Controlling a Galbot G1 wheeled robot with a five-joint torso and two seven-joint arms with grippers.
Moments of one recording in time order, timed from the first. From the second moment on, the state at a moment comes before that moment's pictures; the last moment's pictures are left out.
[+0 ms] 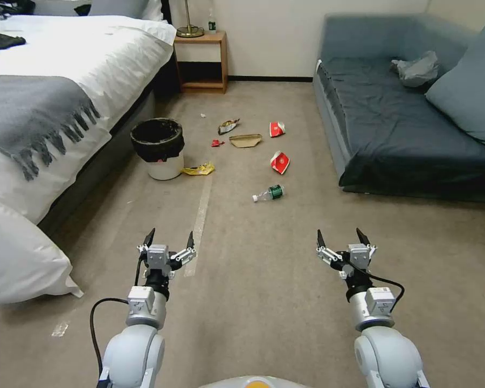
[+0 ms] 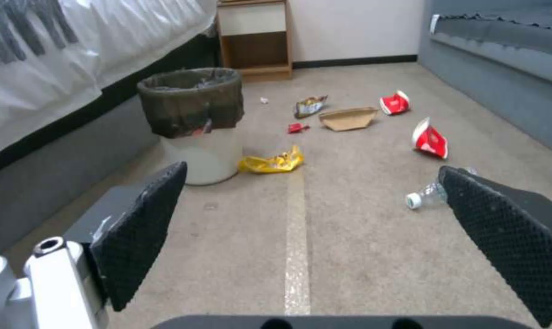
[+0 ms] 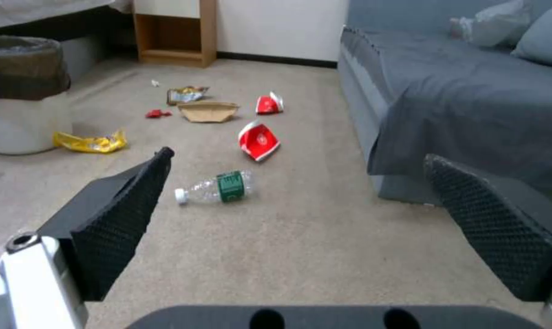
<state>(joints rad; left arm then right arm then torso) 1.55 -1.50 -0.55 -2.00 0.00 0.00 0.00 -1.55 1.50 0.55 2.00 0.00 0.00 0.00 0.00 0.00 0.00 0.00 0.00</state>
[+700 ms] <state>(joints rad) 1.55 -1.50 -0.55 -2.00 0.00 0.00 0.00 -1.55 1.50 0.55 2.00 0.00 0.00 0.00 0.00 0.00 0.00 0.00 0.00</state>
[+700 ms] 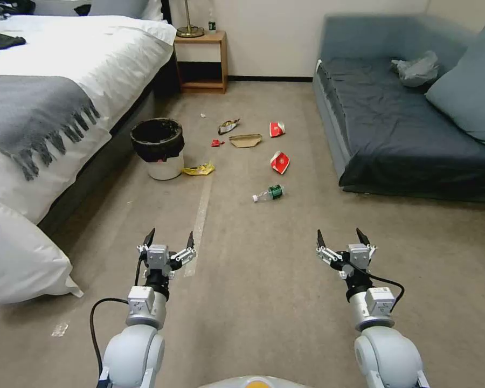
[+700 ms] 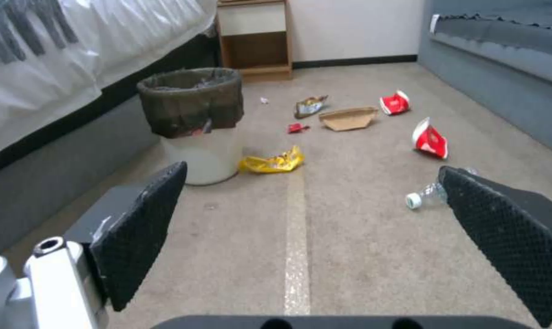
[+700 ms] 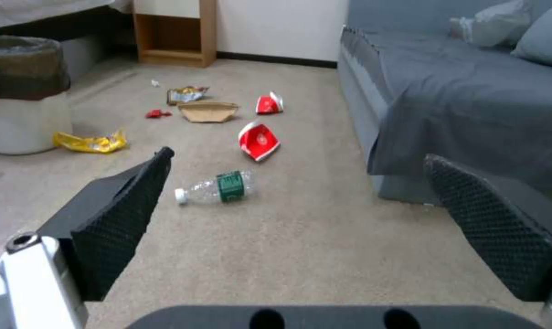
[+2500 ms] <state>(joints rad) 1.71 -1.31 -0.71 -2.03 -0.51 -0.22 -0.04 -1.91 1.58 0.63 2.02 0.23 0.39 -0.23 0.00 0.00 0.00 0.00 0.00</state>
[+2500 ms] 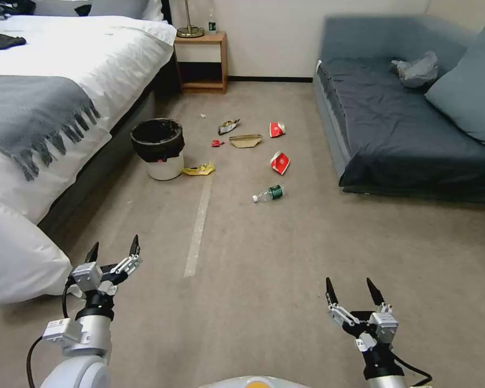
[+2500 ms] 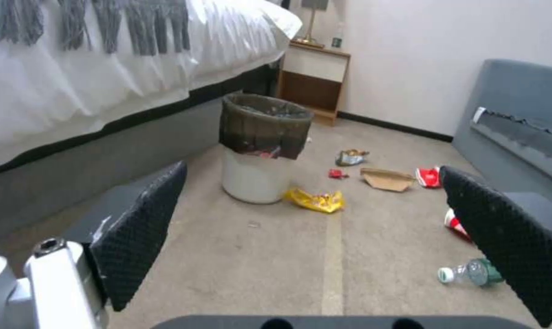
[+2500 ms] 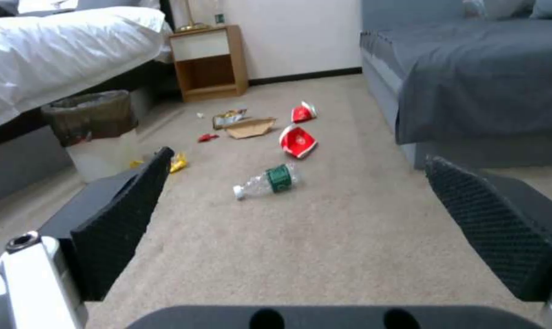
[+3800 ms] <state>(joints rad) 1.71 -1.31 -0.71 -2.02 -0.51 -0.22 -0.03 -1.89 1.58 0.64 2.02 0.28 0.42 -0.29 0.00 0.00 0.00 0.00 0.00</state>
